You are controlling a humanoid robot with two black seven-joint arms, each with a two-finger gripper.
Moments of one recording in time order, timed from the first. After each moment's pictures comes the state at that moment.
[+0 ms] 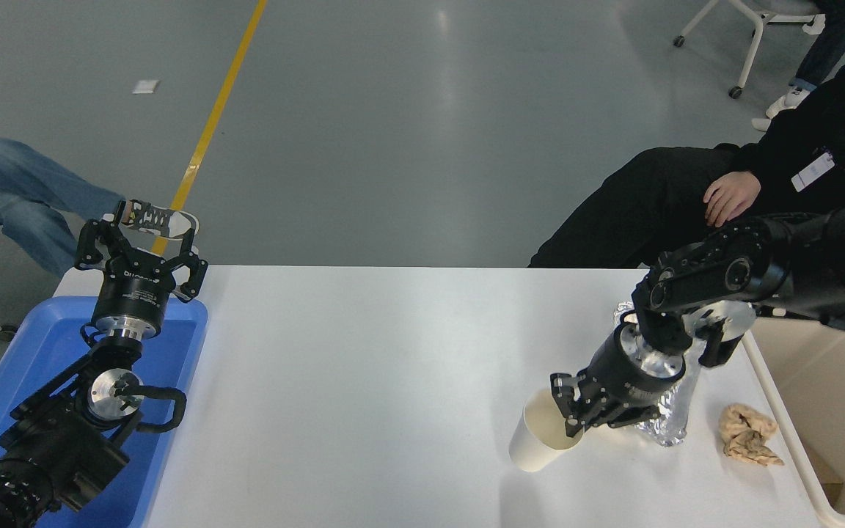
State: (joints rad) left arm -0.60 0.24 -0.89 -0.42 -0.07 -0.57 -0.52; right arm 1.88 -0.23 -1.17 1.42 0.06 0.65 -0.03
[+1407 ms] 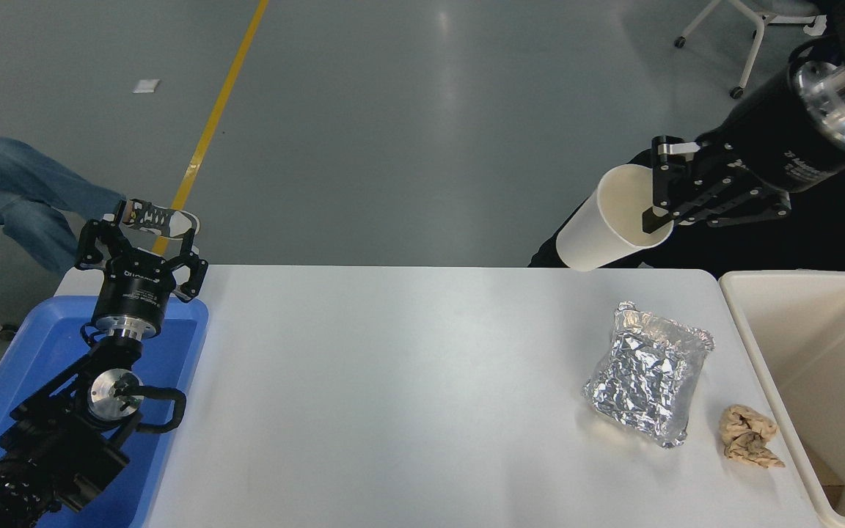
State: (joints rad) left arm -0.60 0.24 -0.89 -0.42 -0.07 -0.57 -0.52; right arm 2.47 -0.46 -1.50 1.41 0.10 0.79 -0.03
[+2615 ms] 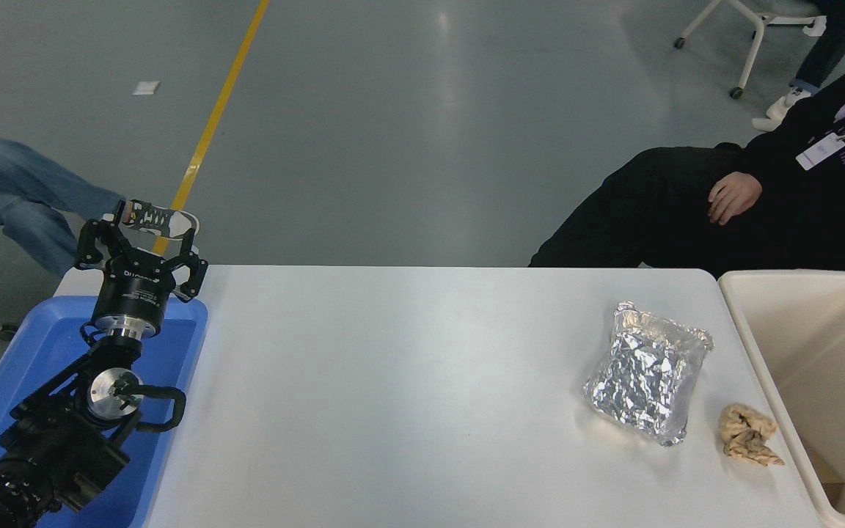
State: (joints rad) left arm -0.60 0.24 -0.90 -0.42 -0.07 -0.57 -0.53; right arm 1.49 -0.86 -1.32 0.79 0.06 0.34 -0.03
